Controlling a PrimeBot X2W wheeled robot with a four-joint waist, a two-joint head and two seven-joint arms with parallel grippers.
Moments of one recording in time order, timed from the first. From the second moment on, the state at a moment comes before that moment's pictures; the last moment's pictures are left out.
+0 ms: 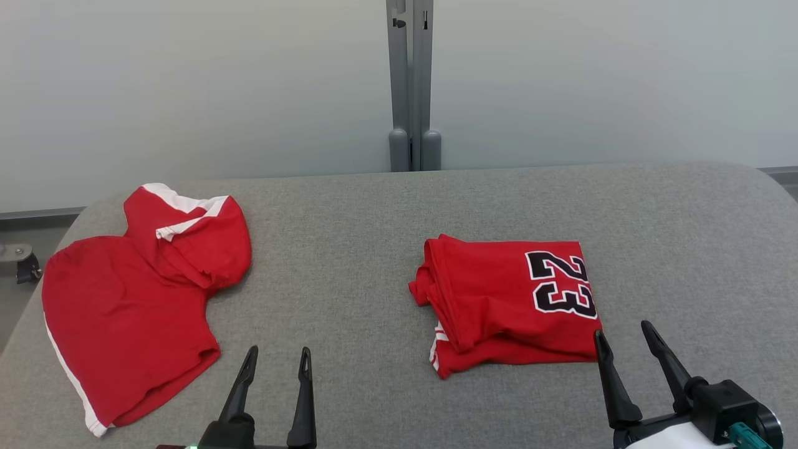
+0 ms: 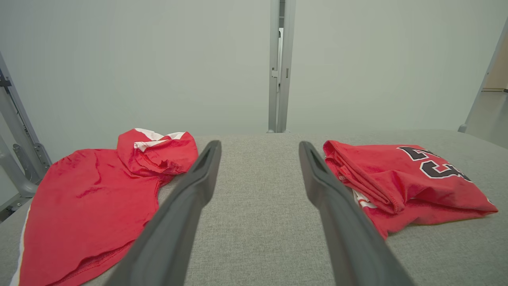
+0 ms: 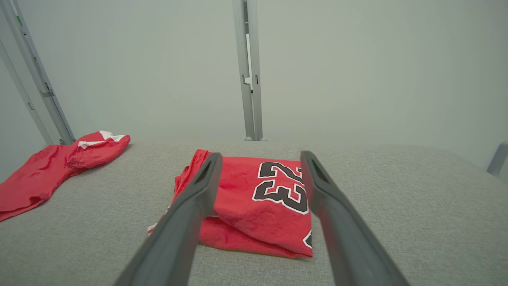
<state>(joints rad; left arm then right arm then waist) 0.16 0.05 -0.27 0.06 -0.13 0.09 -0.26 0.17 -0.10 0.06 0.04 0.15 0.13 -0.26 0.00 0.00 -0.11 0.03</state>
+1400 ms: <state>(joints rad) 0.14 0.05 -0.30 0.07 -0.14 0.07 -0.26 -0.10 -0.22 0.19 0.28 0.49 0.13 -0.26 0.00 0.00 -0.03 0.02</state>
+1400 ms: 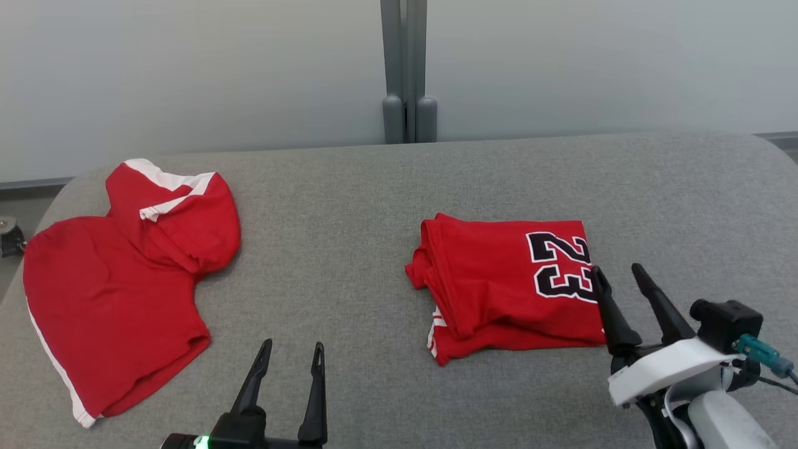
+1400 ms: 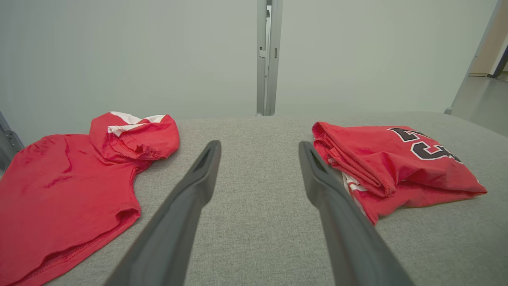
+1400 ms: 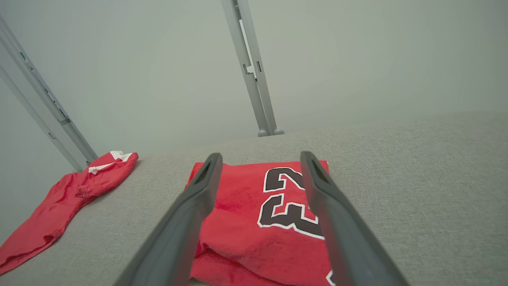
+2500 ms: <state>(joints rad) -0.02 0.05 -0.33 0.06 -0.10 0.05 -0.26 -0.46 -0.51 0.53 0.58 1.17 0.13 0.01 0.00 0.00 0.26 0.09</state>
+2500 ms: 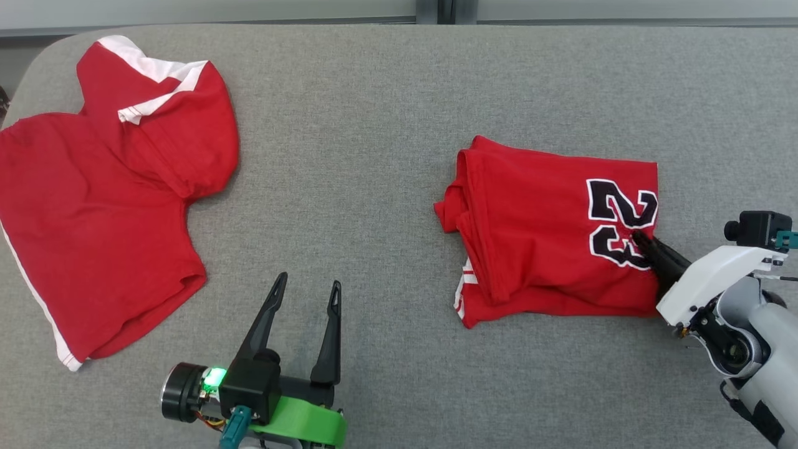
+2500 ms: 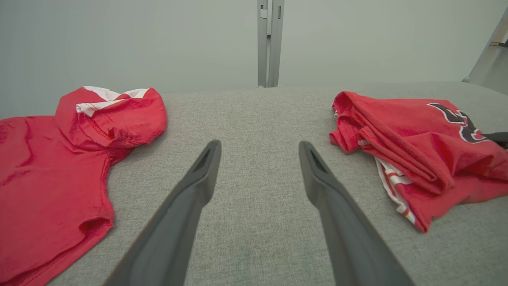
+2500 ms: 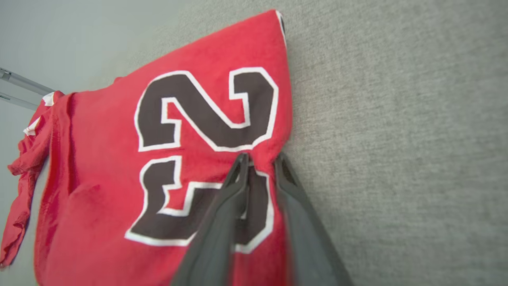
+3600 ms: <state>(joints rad) -0.21 0.08 -0.34 -0.35 -0.08 -0.10 -0.26 -0.95 -0.99 0.51 0.80 0.95 0.13 -0.25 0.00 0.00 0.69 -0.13</state>
